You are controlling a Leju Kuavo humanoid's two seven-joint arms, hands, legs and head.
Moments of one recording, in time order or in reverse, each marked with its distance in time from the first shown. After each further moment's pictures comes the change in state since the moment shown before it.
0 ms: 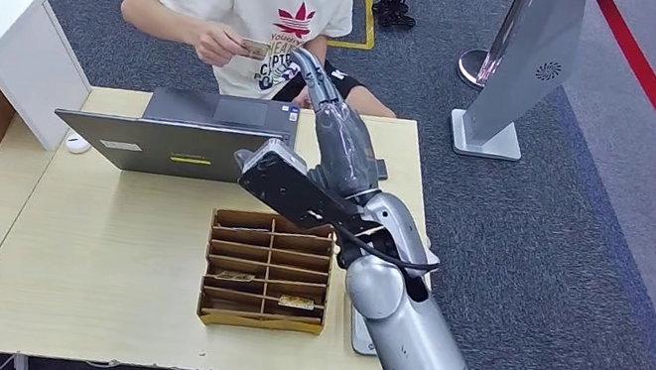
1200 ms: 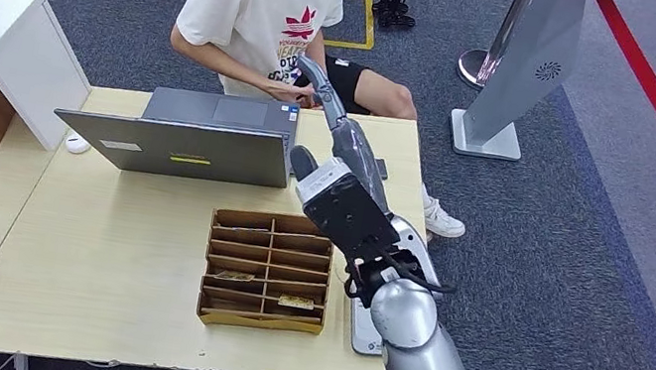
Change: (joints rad) left arm 0.028 0.000 0.033 0.000 0.026 0.051 -0.040; right arm 0.128 -0.031 -0.016 -0.193 -0.366 0.098 -0.065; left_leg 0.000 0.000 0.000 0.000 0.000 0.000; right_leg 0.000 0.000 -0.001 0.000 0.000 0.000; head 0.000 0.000
